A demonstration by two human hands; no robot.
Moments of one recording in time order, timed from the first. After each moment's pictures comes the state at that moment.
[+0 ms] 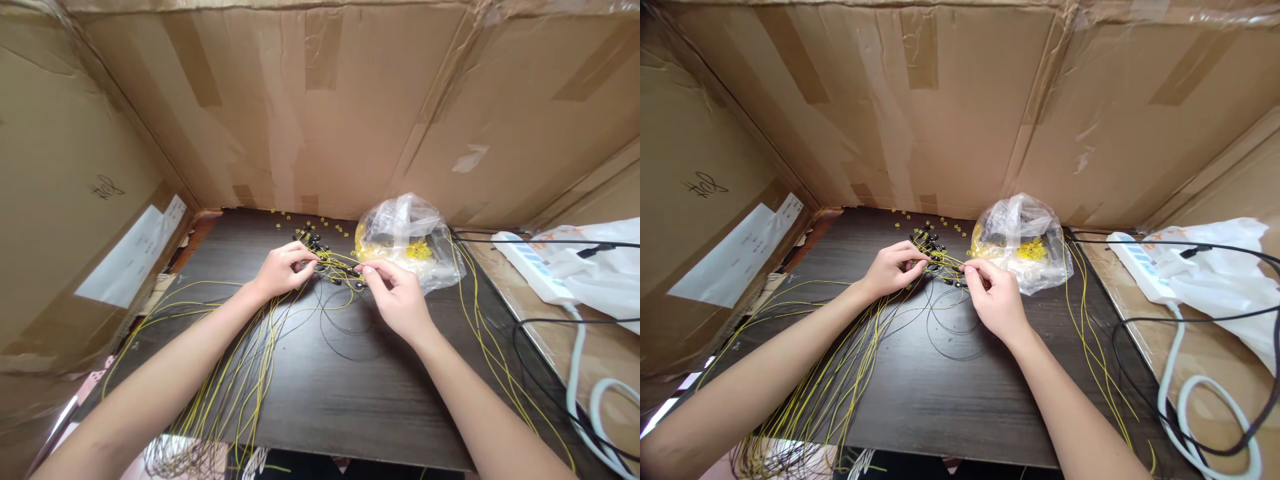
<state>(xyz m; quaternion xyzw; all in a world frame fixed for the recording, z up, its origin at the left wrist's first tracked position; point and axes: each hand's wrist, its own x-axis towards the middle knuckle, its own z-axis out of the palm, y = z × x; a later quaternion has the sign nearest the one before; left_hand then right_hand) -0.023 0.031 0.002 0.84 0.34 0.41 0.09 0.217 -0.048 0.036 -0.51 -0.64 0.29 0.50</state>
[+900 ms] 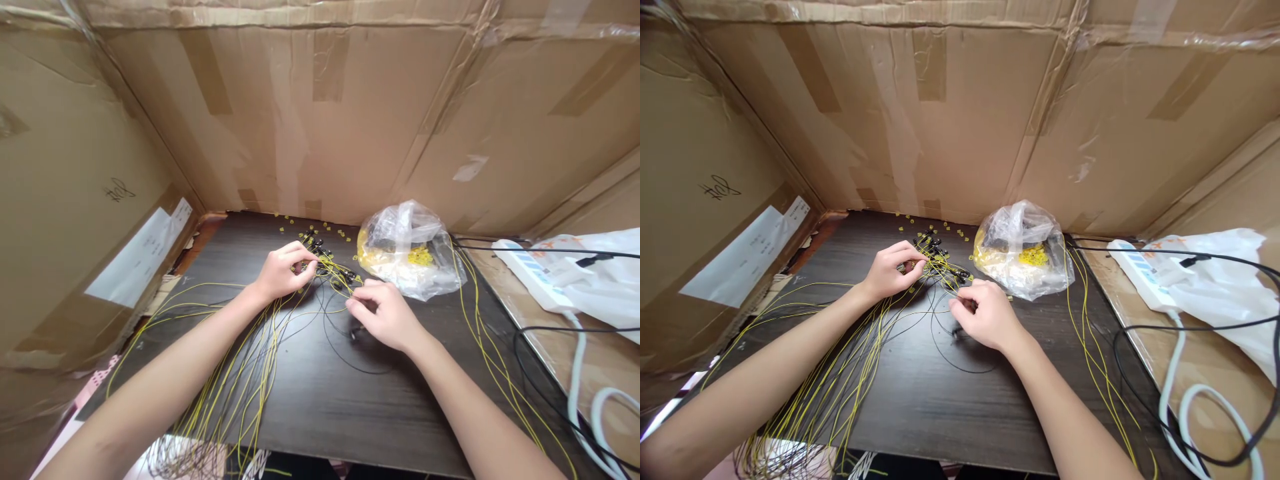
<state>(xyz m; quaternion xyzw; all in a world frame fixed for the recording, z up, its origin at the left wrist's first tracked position) -0.024 0.027 0.011 0.83 0.33 0.45 0.06 0.213 -0.051 0.035 -0.48 -0.80 0.22 0.30</state>
